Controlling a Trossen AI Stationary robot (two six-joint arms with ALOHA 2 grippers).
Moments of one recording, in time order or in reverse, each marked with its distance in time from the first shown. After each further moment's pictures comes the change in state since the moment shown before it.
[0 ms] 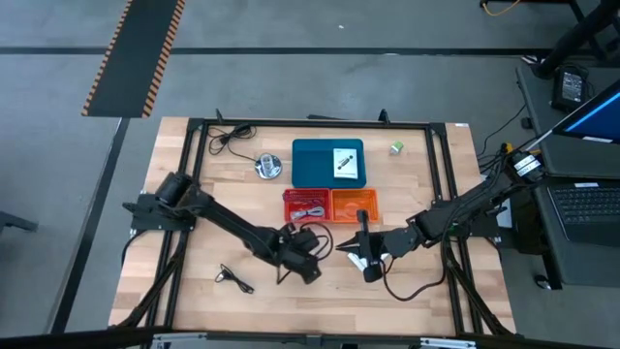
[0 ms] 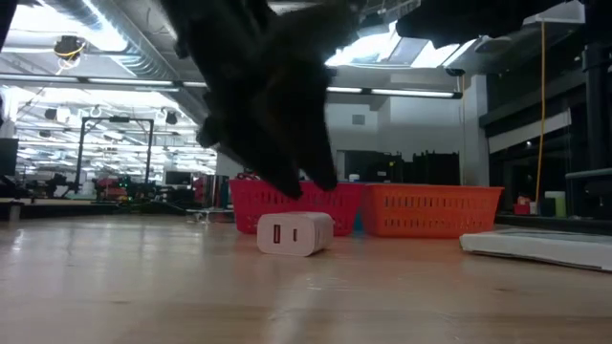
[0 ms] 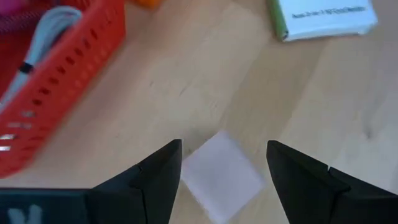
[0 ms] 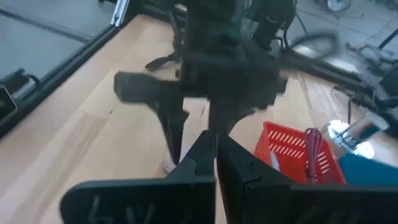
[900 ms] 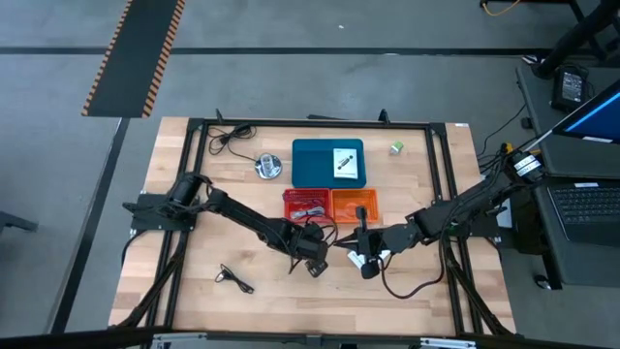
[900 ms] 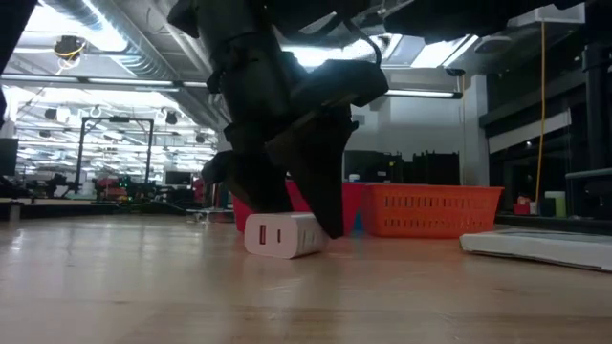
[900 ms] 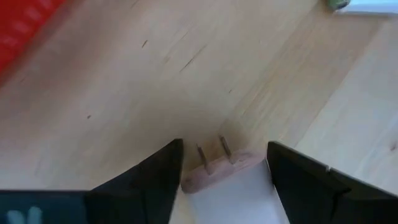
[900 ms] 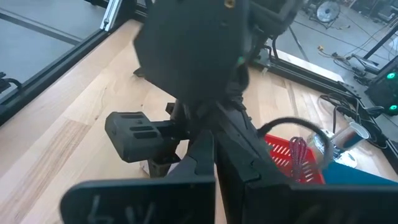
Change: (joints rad) left arm 0.088 0.085 0.052 -0.064 0.288 -0.114; right arm -0.029 0.000 0.000 0.039 0.001 -0.046
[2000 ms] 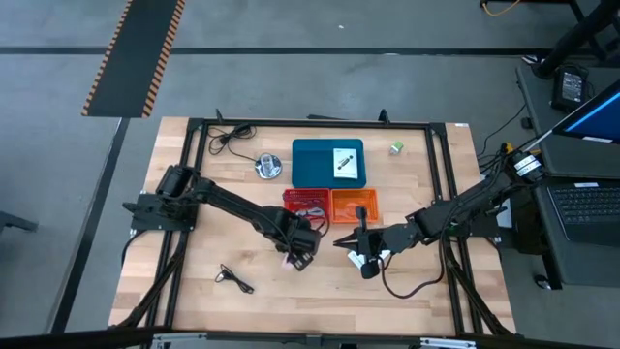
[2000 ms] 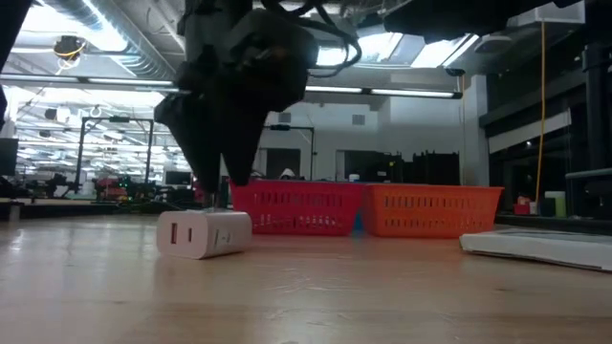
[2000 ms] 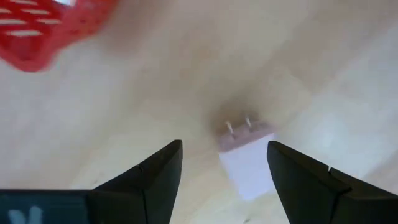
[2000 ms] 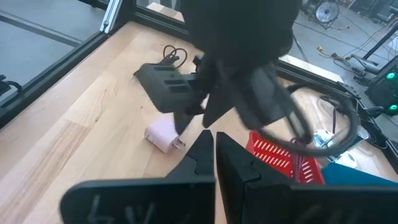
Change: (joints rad) left arm 0.033 -0.107 0.078 -0.420 0.133 -0.020; right arm 0.000 -0.001 0.000 0.002 0.000 0.005
